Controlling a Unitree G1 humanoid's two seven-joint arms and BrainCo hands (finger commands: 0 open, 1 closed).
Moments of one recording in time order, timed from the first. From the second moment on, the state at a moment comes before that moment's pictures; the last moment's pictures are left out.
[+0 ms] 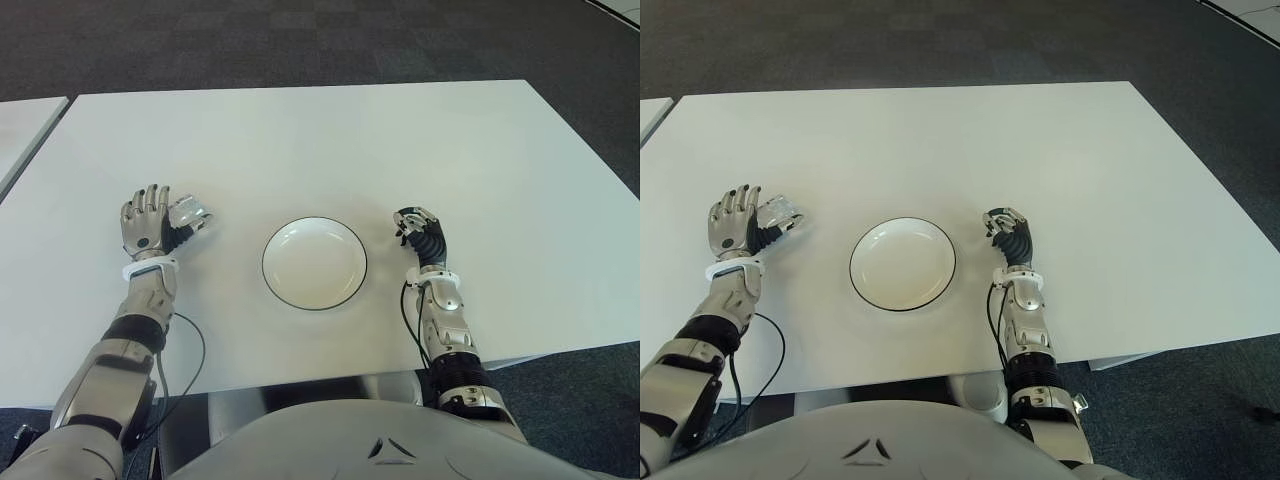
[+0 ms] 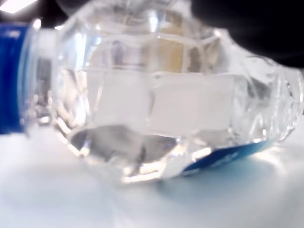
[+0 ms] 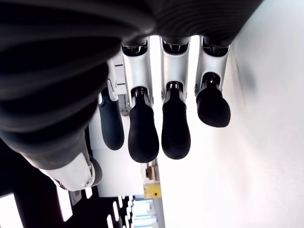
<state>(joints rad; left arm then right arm) -0.33 0.48 -0.18 0.97 0.82 0.06 0.61 -0.09 0.02 -0.09 0.44 0.04 -0.22 -0.04</state>
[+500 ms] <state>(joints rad) -0.48 0.48 -0.23 1.19 0.72 0.01 0.48 -0.09 0.03 -0.08 0.45 0.04 -0.22 -0.05</state>
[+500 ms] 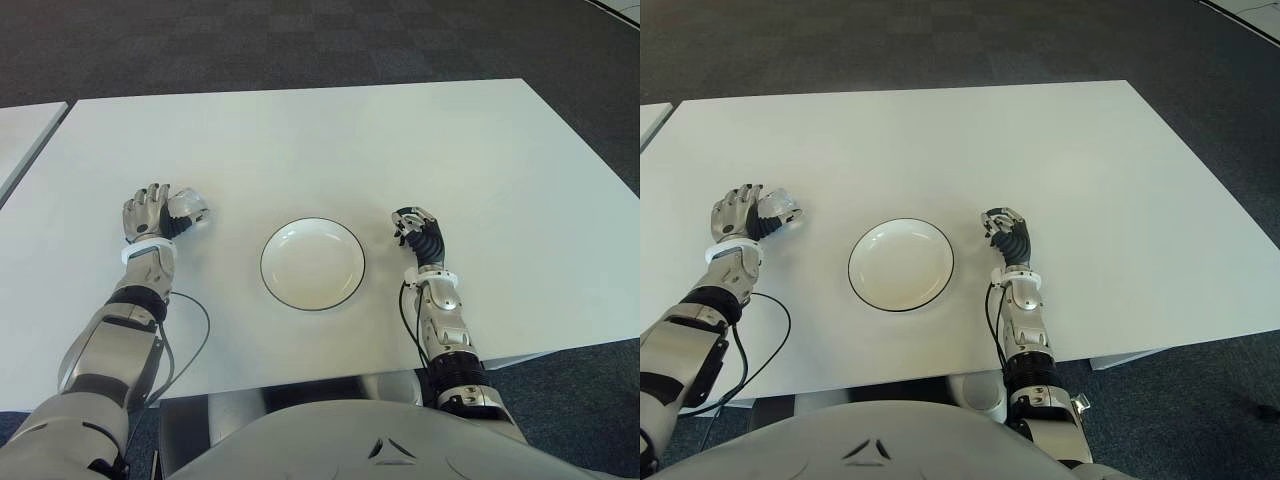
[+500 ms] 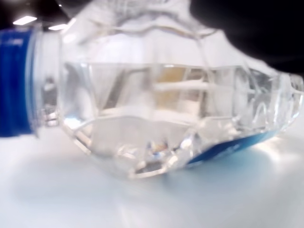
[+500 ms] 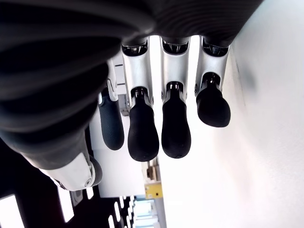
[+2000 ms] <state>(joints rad) -0.48 0.49 -0.17 1.22 0.52 -0.07 0.40 -0.09 0.04 -0.09 0.46 0.04 -0.22 -0.06</state>
